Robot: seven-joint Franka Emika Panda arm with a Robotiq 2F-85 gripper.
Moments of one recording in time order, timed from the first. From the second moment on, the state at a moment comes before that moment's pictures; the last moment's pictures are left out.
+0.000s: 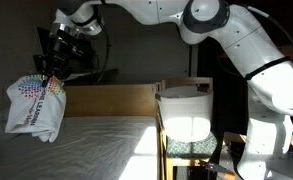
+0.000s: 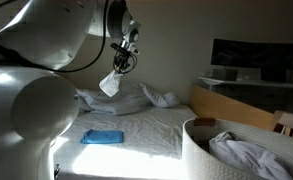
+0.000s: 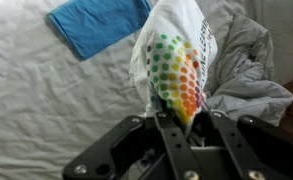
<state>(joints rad) 0.18 0.59 0.28 -1.08 0.26 1.81 0.27</state>
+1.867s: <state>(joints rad) -0.16 0.28 -0.22 -1.20 0.29 1.80 0.67</state>
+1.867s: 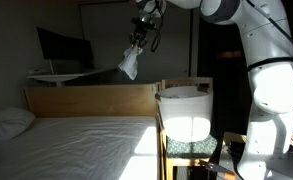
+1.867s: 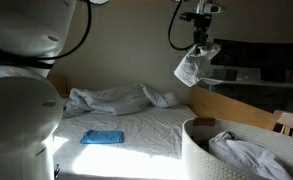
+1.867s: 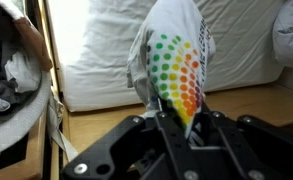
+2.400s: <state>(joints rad) -0.17 0.28 -0.22 -1.22 0.29 1.81 0.67</state>
